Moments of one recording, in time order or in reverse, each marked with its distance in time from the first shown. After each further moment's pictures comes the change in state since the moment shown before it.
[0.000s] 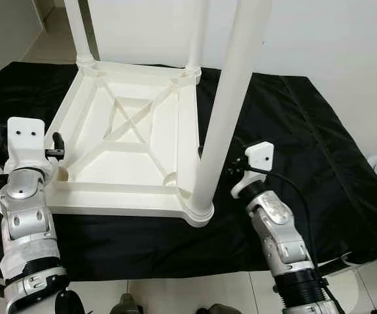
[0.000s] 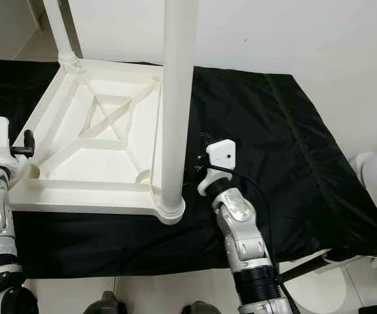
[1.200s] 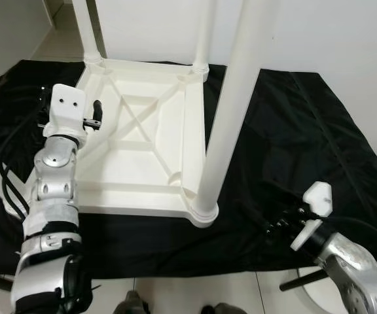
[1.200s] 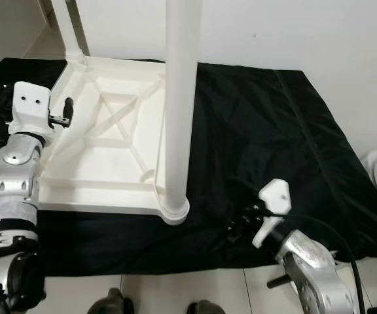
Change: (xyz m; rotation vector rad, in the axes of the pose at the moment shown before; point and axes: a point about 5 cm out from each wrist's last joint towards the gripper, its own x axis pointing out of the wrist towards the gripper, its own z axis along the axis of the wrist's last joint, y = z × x) left arm 0.036 -0.060 0.056 0.022 -0.269 -0.236; right arm -0.086 -0.026 0.024 0.001 0.259 0.443
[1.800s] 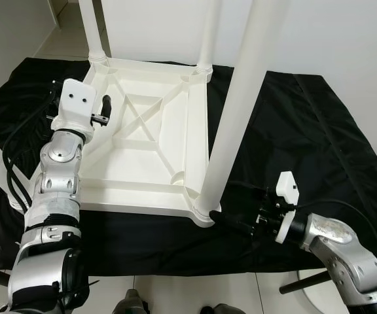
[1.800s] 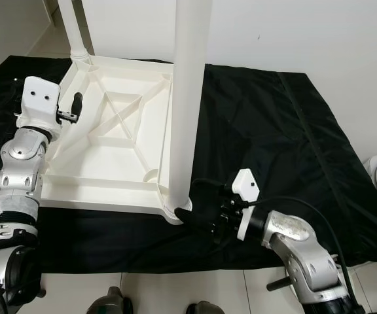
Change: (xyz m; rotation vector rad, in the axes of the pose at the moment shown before) left arm 0.003 -0.005 -0.002 0.010 -0.025 -0.041; right arm 0.034 0.000 -0.008 0.023 0.048 0.208
